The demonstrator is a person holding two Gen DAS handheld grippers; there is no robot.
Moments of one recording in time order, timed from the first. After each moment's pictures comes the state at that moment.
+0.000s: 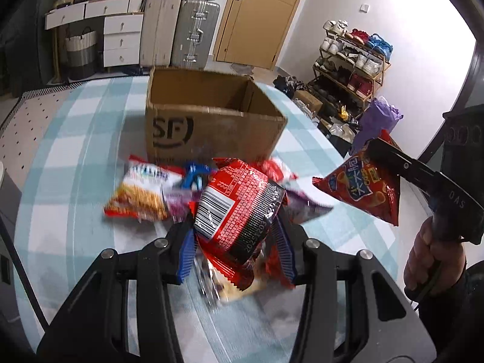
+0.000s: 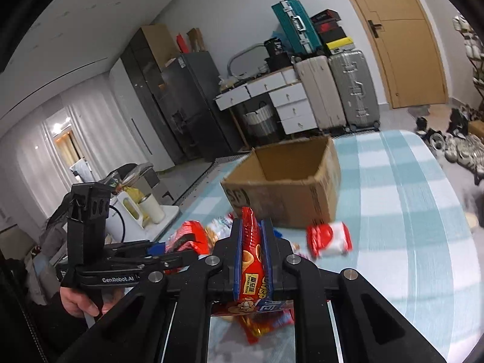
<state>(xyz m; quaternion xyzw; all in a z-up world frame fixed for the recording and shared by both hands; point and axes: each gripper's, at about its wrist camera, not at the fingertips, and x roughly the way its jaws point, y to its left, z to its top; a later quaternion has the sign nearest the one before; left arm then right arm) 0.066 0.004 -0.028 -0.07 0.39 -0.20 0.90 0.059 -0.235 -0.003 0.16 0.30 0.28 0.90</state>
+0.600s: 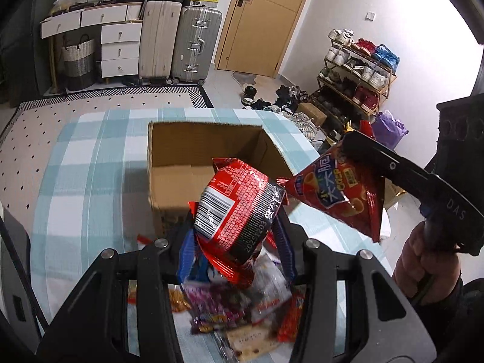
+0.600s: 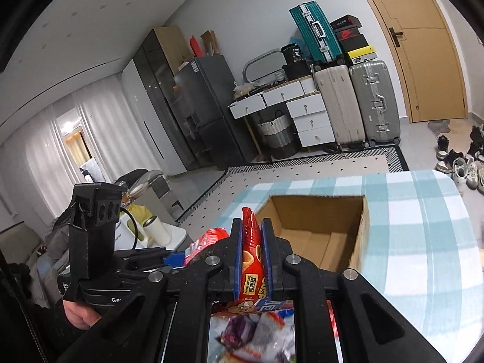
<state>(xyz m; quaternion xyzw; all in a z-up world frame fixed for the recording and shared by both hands) 0.180 0.010 0.038 -0.07 0.39 -0.19 0.90 0.173 -0.196 0.049 0.15 0.28 0.32 0.89</state>
